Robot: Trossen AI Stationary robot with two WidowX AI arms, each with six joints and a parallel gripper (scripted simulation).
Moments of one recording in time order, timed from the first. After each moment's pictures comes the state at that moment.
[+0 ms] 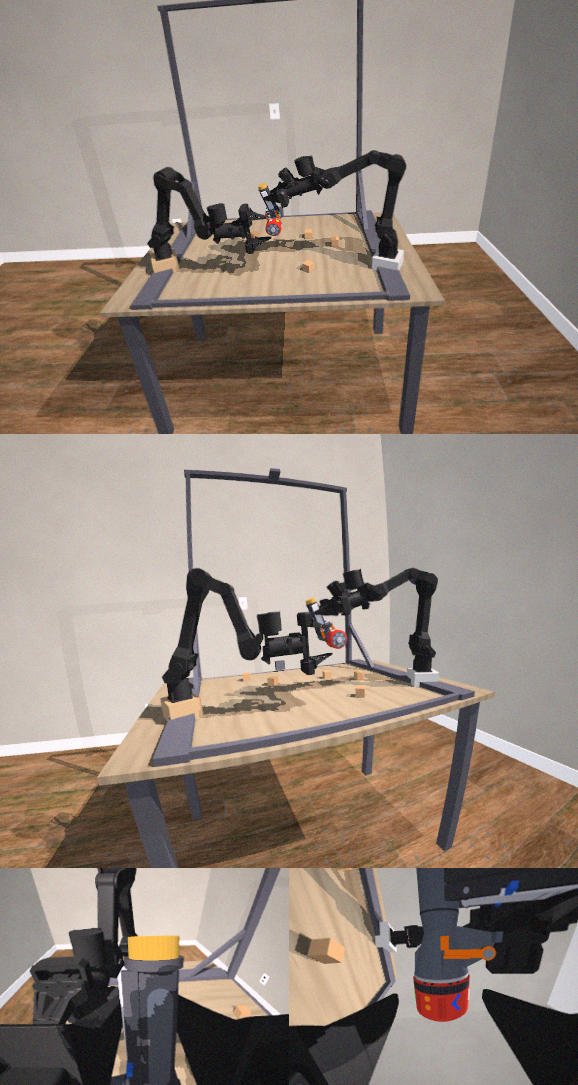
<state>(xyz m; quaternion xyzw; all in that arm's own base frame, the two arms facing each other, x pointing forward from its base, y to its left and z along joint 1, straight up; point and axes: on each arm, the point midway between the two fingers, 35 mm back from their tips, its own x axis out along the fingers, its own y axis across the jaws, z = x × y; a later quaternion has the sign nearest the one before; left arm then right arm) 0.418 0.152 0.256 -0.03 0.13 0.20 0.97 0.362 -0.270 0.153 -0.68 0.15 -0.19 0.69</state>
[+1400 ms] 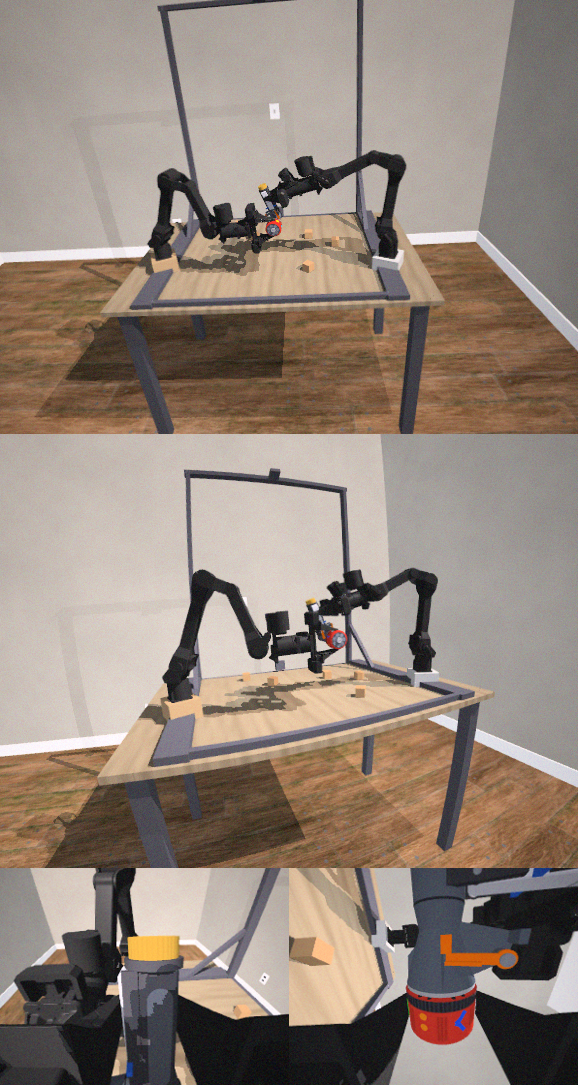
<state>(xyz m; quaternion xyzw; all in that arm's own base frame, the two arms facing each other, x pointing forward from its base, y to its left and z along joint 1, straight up) 0.418 0.152 0.255 -0.03 0.13 0.20 0.97 0.383 -0.282 0.155 -0.69 0.15 -0.19 0.69</state>
